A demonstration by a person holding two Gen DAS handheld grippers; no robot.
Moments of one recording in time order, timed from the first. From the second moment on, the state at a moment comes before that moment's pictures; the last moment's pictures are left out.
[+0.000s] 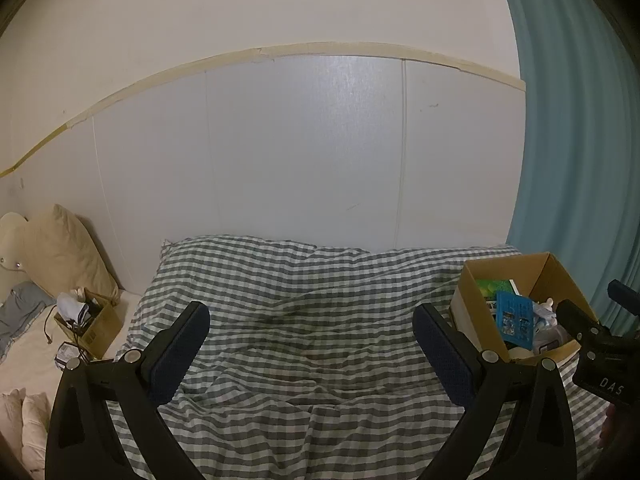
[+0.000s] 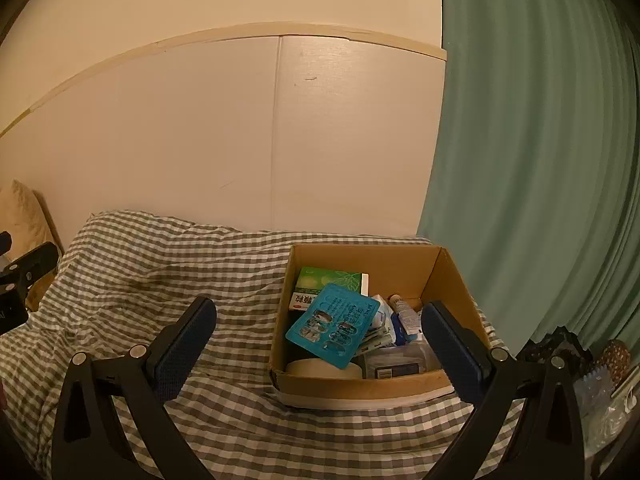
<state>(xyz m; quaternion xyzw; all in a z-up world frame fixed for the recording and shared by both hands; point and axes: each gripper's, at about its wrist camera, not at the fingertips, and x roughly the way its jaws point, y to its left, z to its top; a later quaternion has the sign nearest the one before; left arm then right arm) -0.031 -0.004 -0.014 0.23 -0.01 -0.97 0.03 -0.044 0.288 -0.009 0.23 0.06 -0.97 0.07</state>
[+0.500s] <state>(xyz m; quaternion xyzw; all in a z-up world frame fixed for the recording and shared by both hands) -0.030 -0.005 -0.015 0.23 0.00 -0.97 0.03 -0.045 0.285 -0.009 0.24 0.06 -0.97 0.07</state>
